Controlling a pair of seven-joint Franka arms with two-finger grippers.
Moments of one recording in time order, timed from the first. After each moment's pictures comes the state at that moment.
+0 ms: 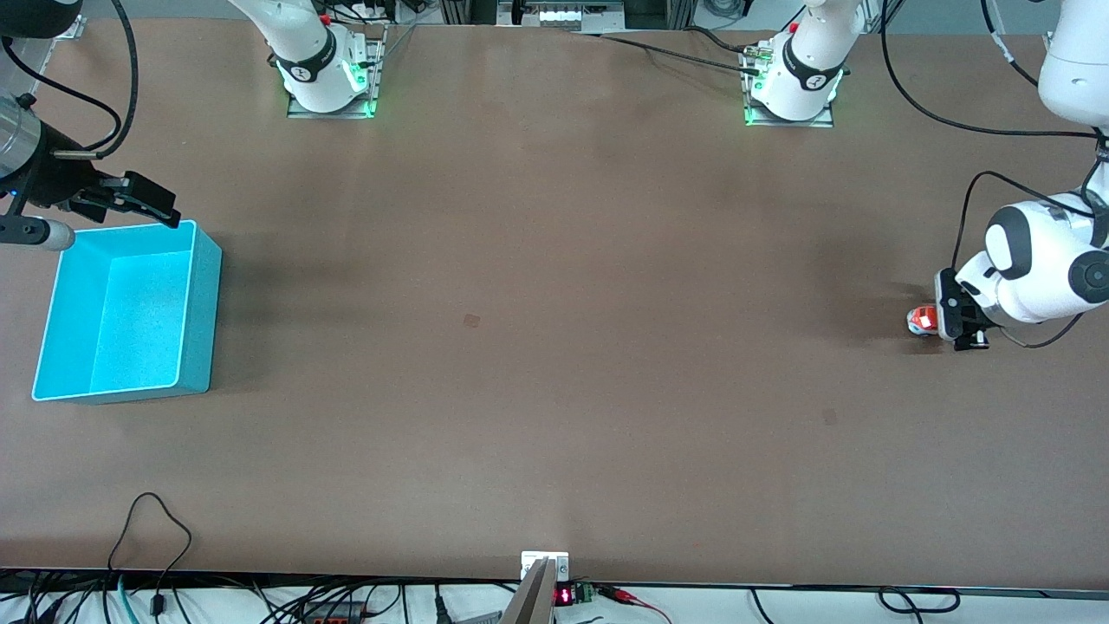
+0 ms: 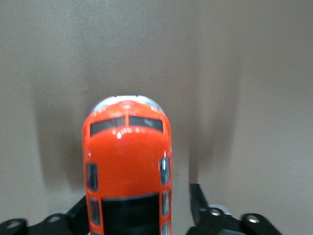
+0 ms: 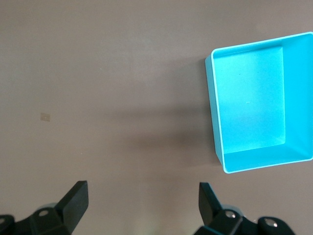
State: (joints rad) left arm 0.43 0.58 -0.05 -1.95 0.24 2.38 1.78; right arm -0.01 0.06 0.06 -1.55 -0.01 1.54 0.12
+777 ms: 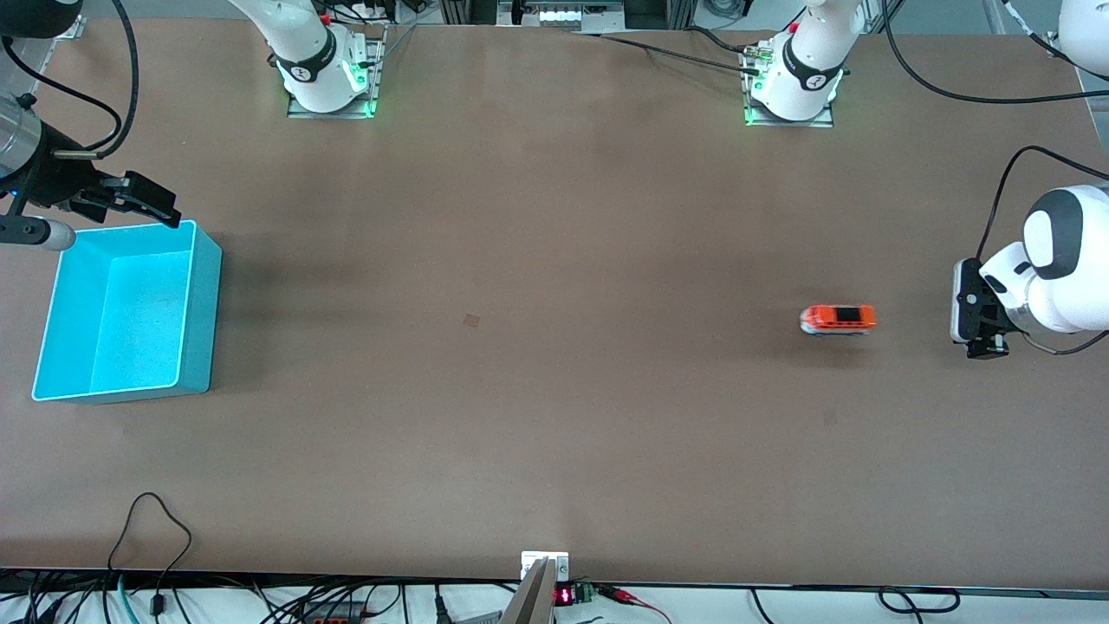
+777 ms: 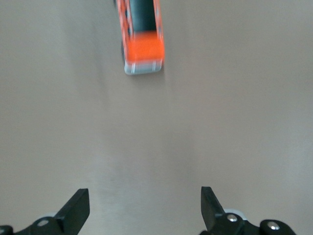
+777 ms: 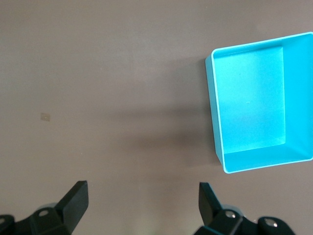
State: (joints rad) left arm 0.41 0.41 -0.21 -1.80 0.23 2.02 1.78; right arm -0.01 0.06 0.06 -1.55 -0.01 1.54 0.12
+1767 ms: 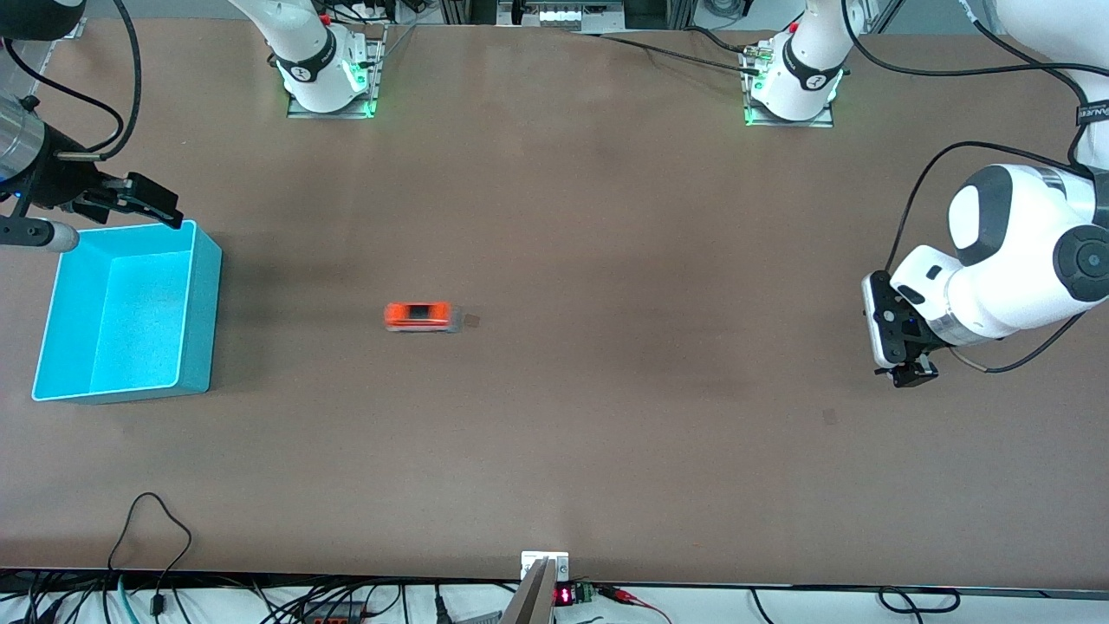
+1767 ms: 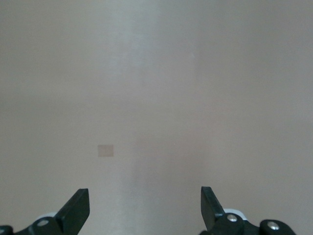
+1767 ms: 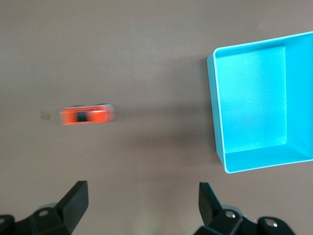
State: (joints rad) left arm 0.16 0.35 -0.21 -1.70 0.03 2.02 1.35; right arm 0.00 0.07 0.06 -1.55 -0.01 1.54 0.12
